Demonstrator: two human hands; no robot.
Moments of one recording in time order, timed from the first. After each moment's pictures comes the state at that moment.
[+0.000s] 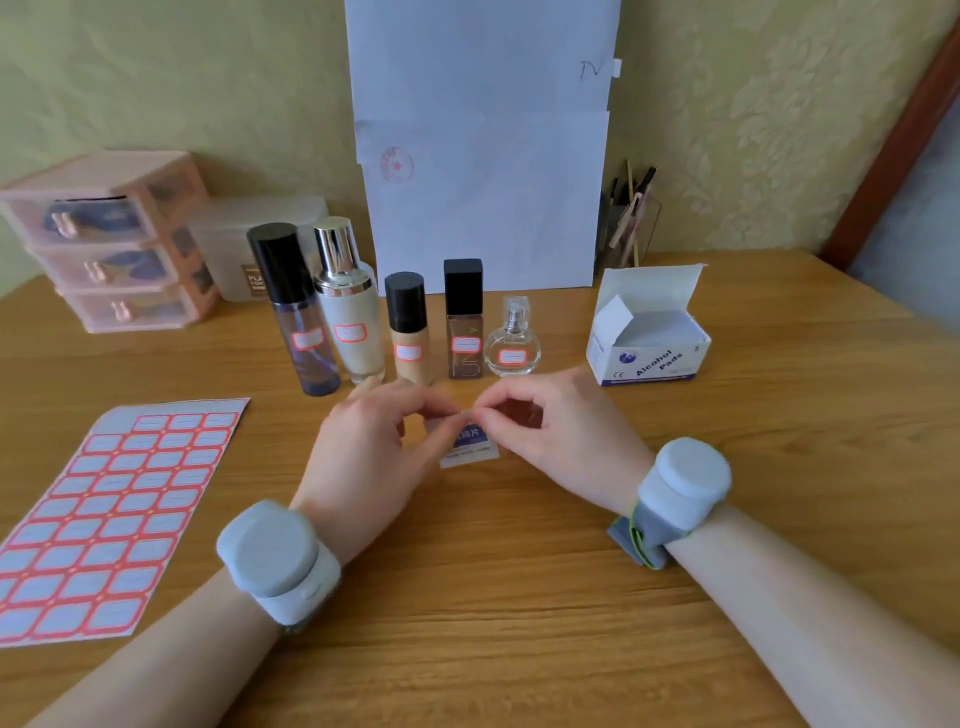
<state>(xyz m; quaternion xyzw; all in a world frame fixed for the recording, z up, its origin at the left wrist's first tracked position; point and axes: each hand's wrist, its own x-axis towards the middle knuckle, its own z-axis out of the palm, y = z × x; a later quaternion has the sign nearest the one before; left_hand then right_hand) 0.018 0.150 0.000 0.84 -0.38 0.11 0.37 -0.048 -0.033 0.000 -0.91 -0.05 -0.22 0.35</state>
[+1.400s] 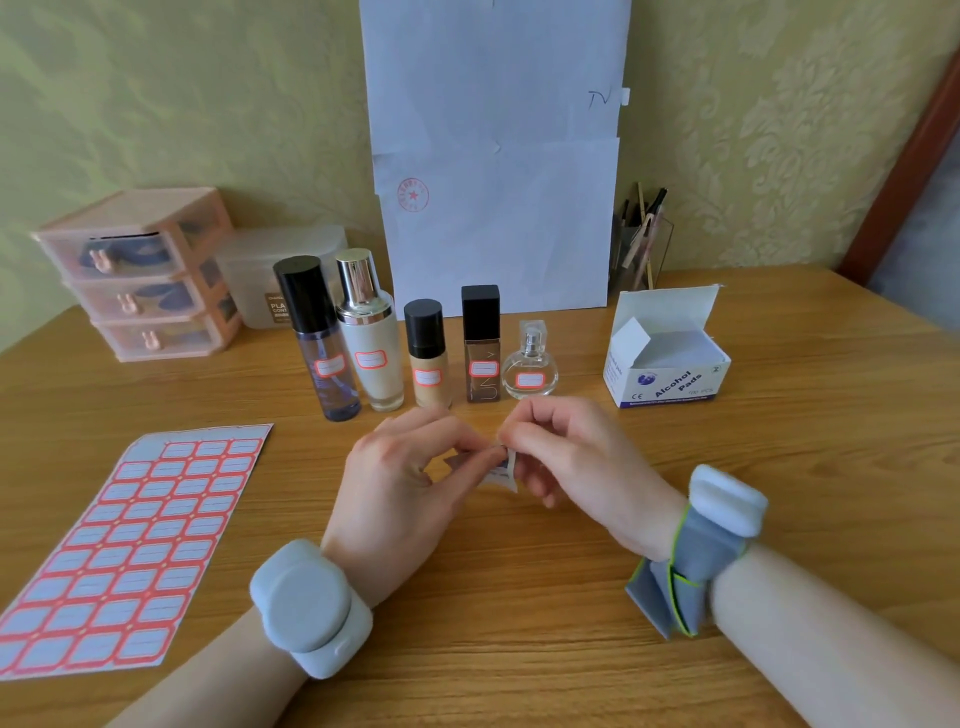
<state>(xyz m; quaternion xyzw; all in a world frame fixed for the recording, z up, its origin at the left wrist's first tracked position) 0.012 0.150 -0.004 0.77 -0.43 0.18 0.43 -0.053 -0.017 0.006 -0.78 0.03 -0.09 0.62</state>
